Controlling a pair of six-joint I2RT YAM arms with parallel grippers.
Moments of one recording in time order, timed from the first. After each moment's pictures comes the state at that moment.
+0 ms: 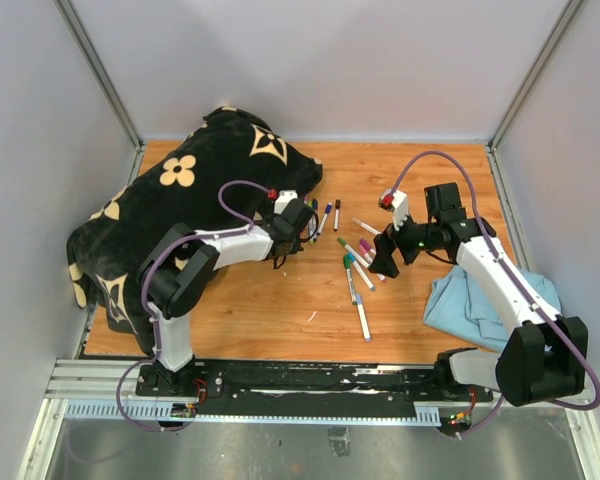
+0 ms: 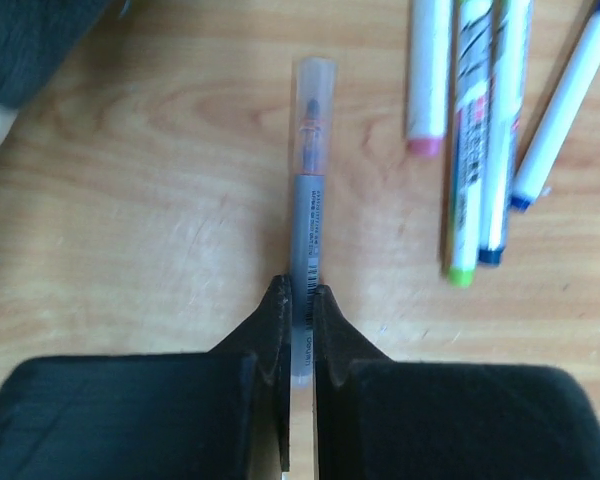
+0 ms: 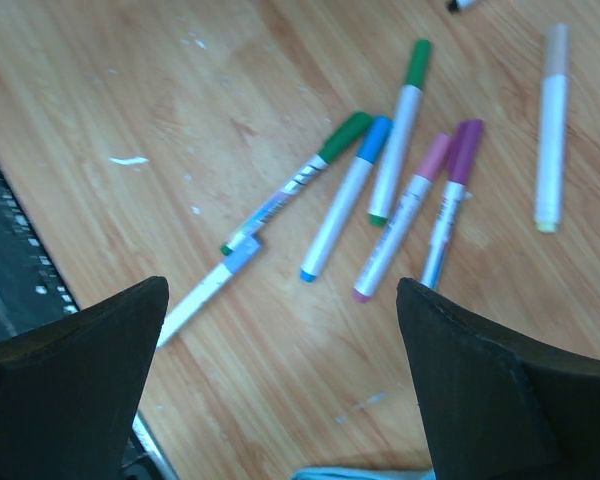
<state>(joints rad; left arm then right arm) -0.70 1.91 1.16 -0.18 -0.44 -0.61 0.20 1.26 0.97 -0.70 -0.64 -0.49</state>
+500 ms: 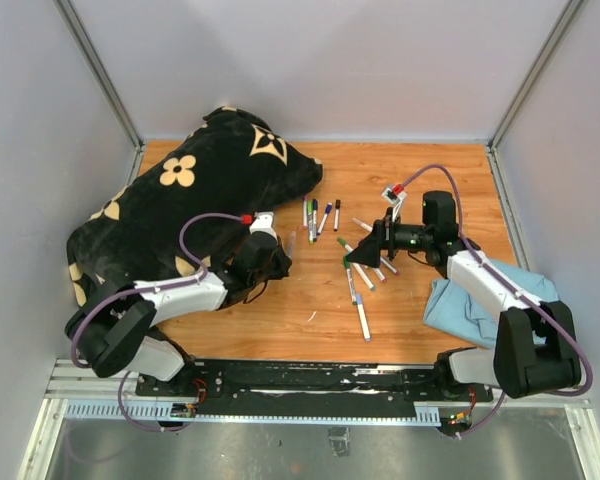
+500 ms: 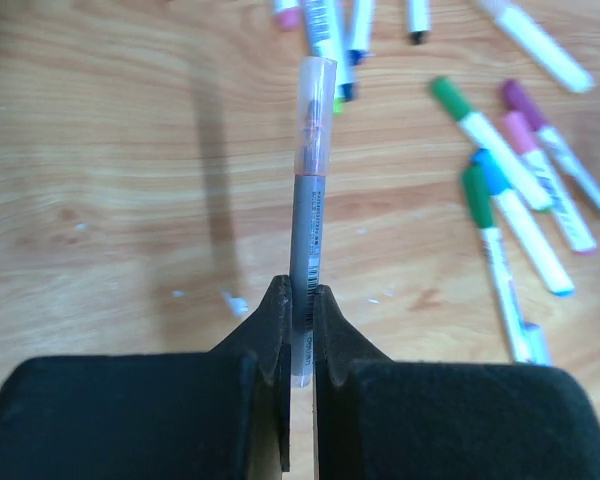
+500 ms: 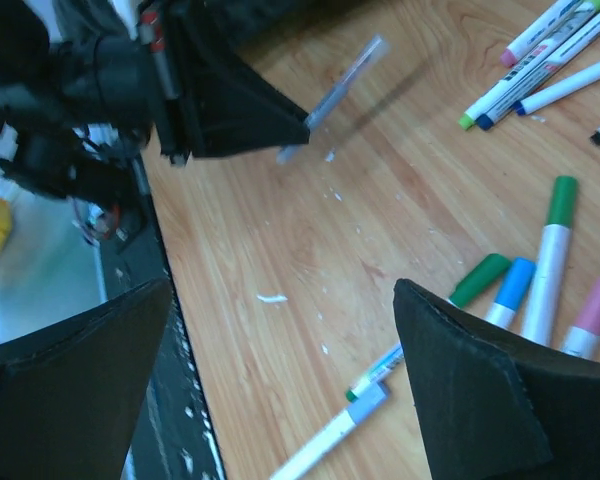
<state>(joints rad) -0.73 1.43 0.62 0.18 -0.26 -0.62 0.21 1.29 0.77 -0.09 -1.00 0.08</state>
